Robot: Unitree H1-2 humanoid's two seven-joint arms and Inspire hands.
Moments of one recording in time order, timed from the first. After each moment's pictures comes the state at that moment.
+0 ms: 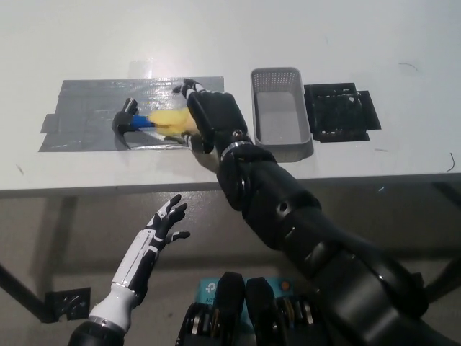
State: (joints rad) left_arm -0.10 0.15 -0.11 0.01 0.03 -0.05 -0.14; right_arm -1.20 0.19 0.40 1.39 -0.68 -0.06 -0.34
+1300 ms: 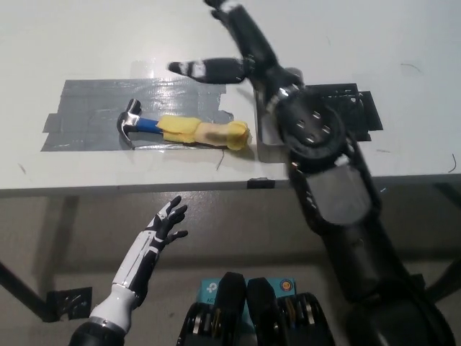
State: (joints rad) left_arm -0.10 0.15 -0.11 0.02 0.03 -0.05 -0.14; right_arm -0.92 0.11 0.01 0.44 -0.23 0.07 0.14
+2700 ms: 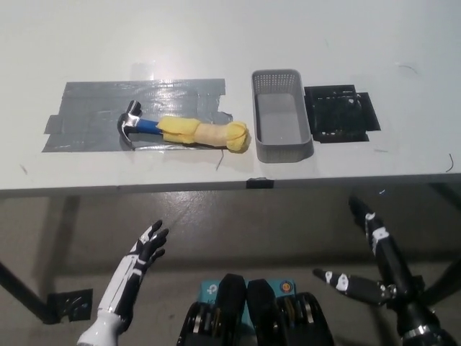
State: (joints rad) left_arm -0.01 0.14 -0.06 0.07 0.04 -0.11 -0.13; right_arm -0.06 -0.09 0.04 0.07 -0.15 -0.19 0.10
